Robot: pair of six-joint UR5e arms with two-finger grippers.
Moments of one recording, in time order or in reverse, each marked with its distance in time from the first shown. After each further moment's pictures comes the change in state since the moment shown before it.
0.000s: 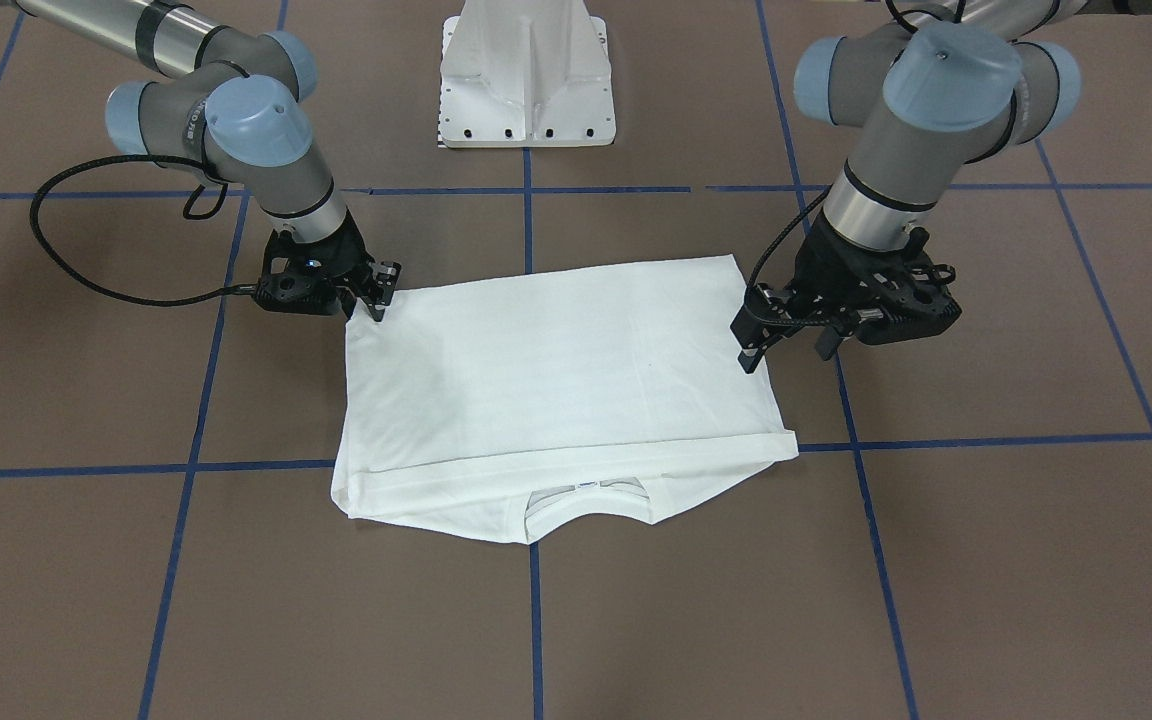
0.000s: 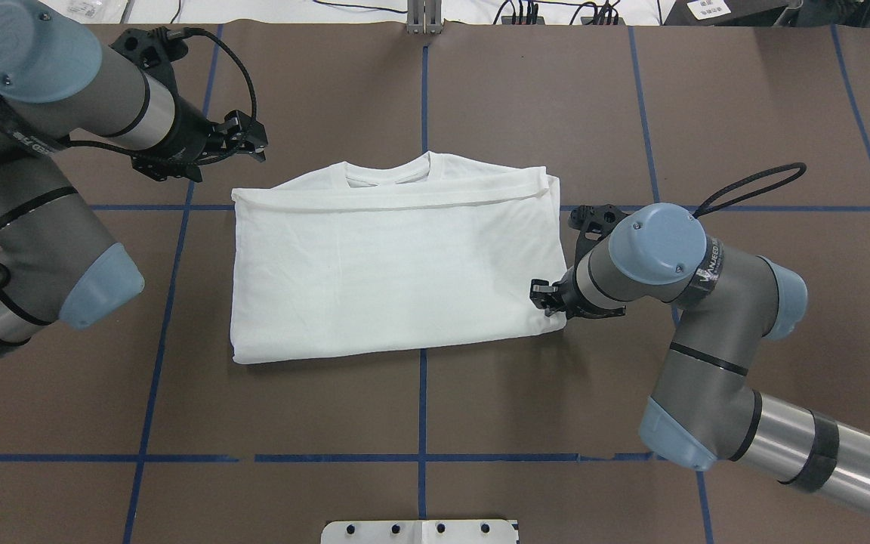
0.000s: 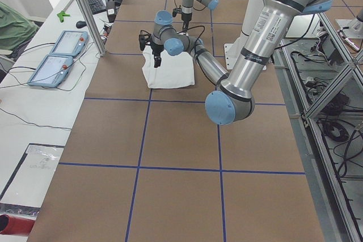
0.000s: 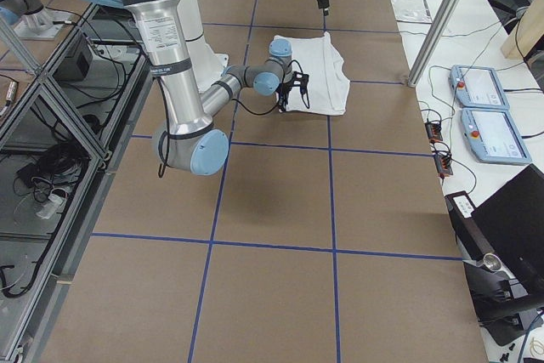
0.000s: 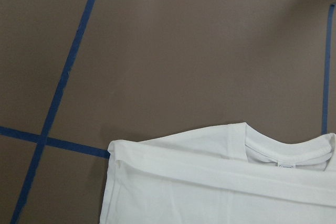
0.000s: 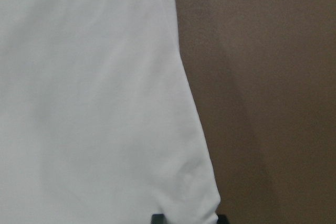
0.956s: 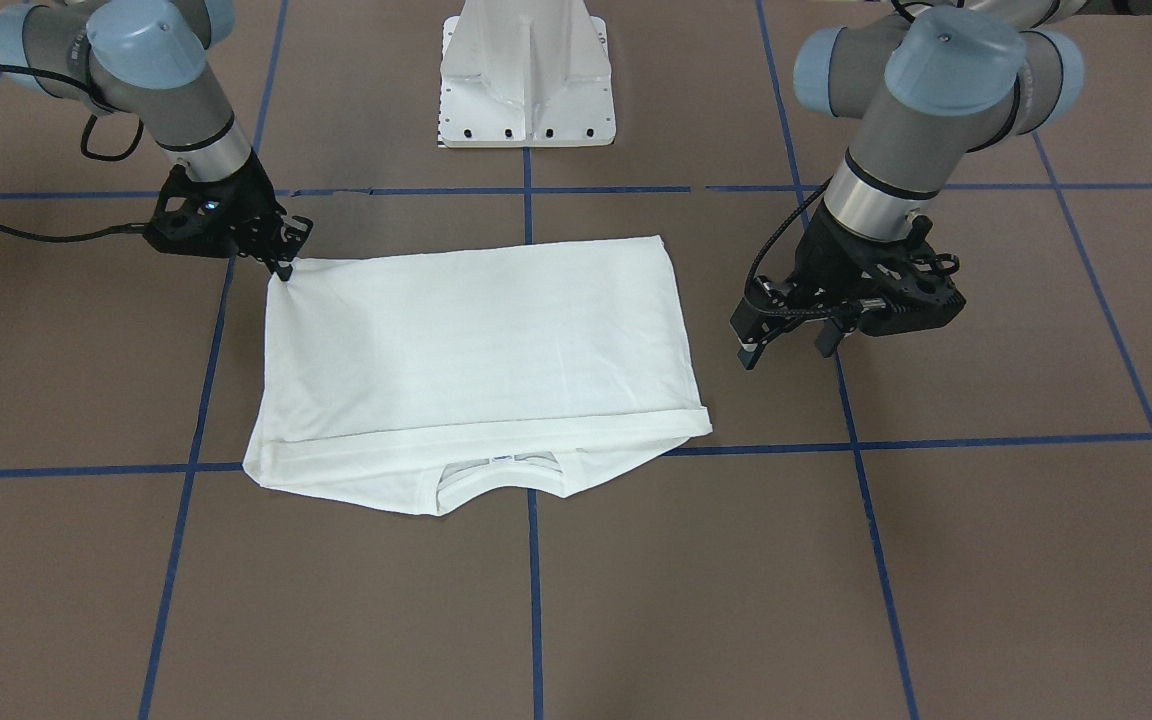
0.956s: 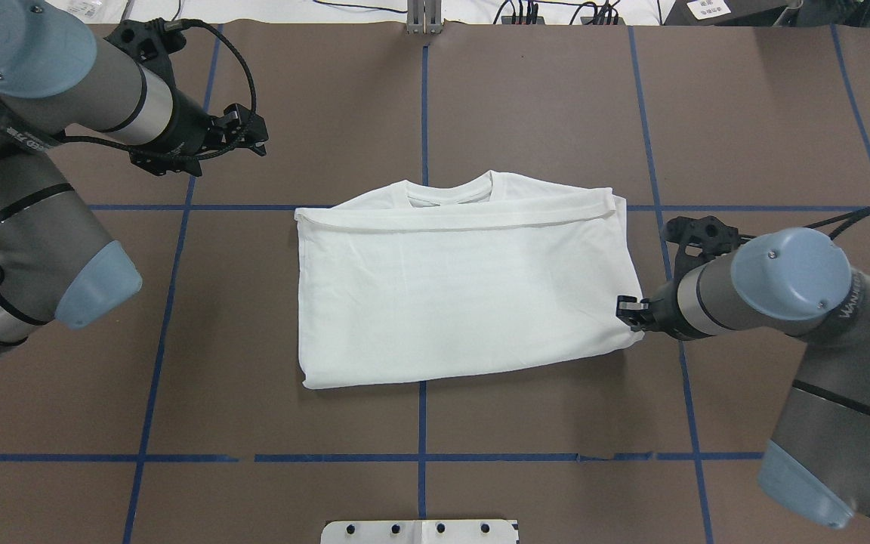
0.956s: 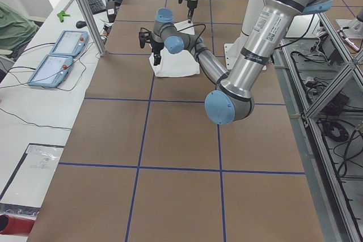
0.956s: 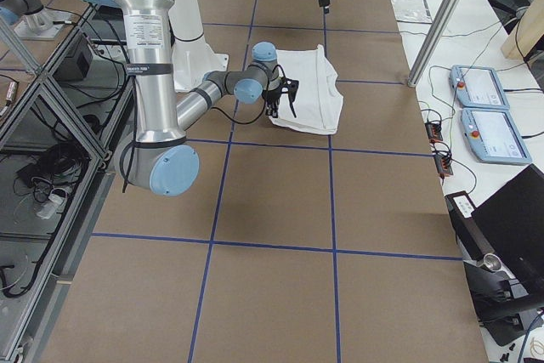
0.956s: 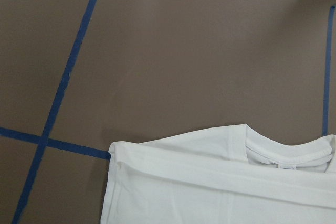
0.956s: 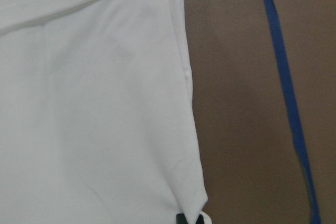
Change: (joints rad) left arm -0.003 -0.004 -0.025 0.013 0.010 0.000; right arm 0.007 -0.303 0.275 -0.008 -0.054 0.003
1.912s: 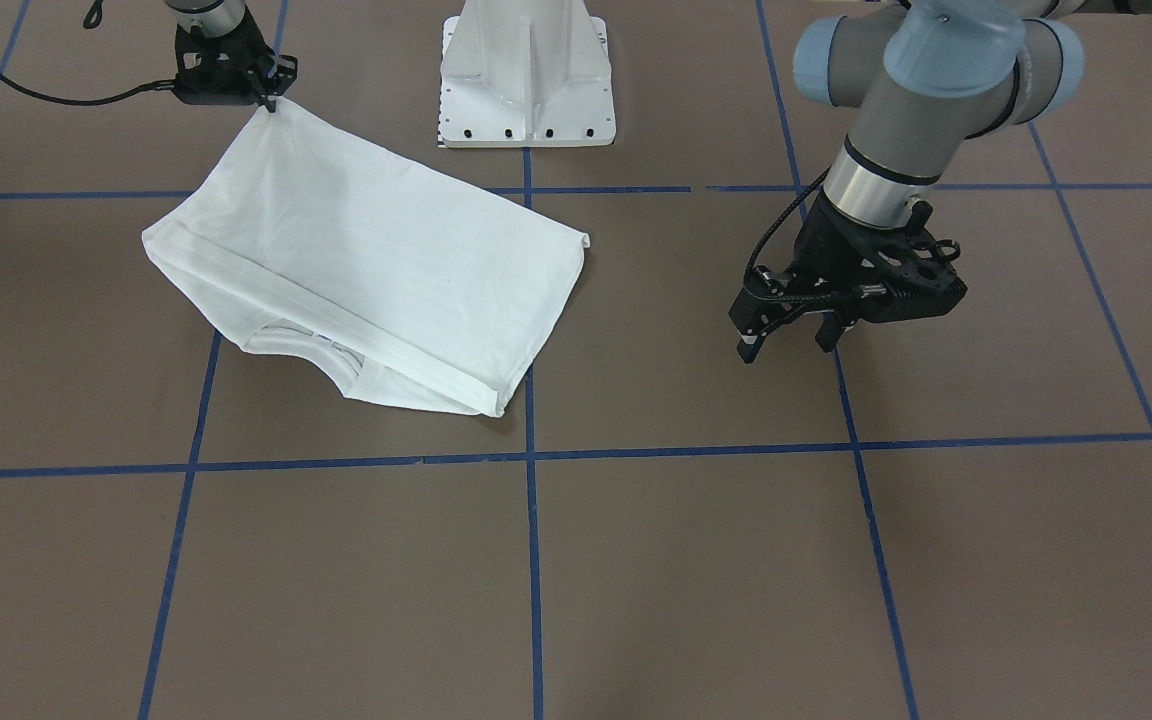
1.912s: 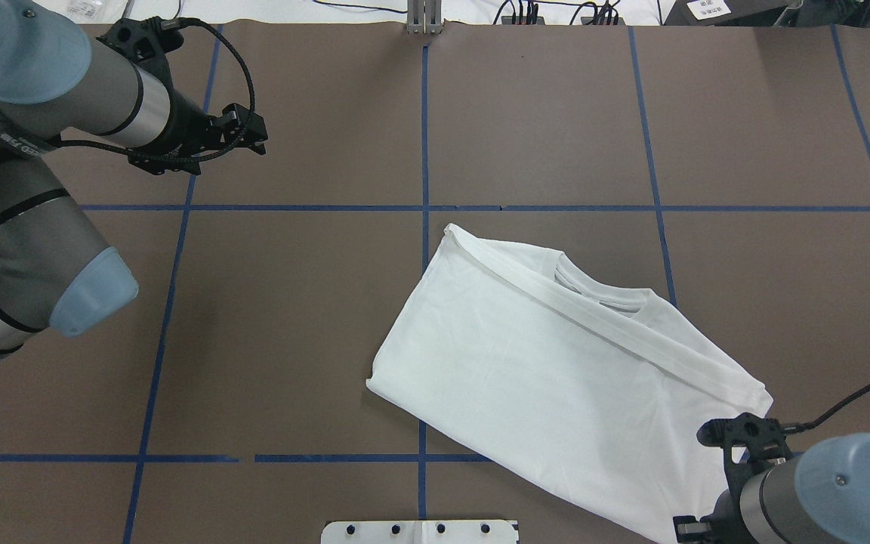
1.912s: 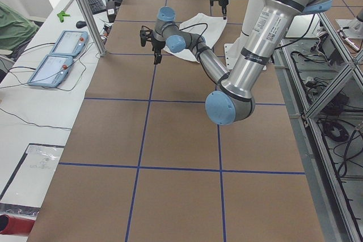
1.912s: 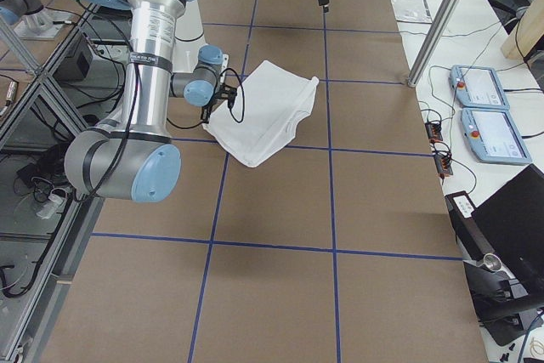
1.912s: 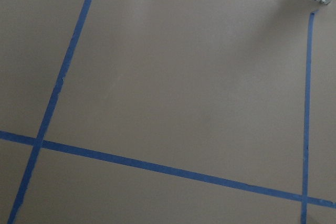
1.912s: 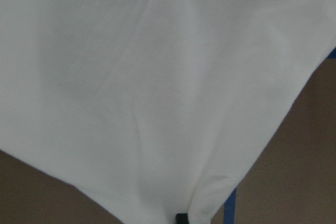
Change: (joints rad) left arm 0.007 0.007 -0.023 0.001 0.033 0.000; right arm -0.469 -0.310 0.260 0.003 0.017 0.136
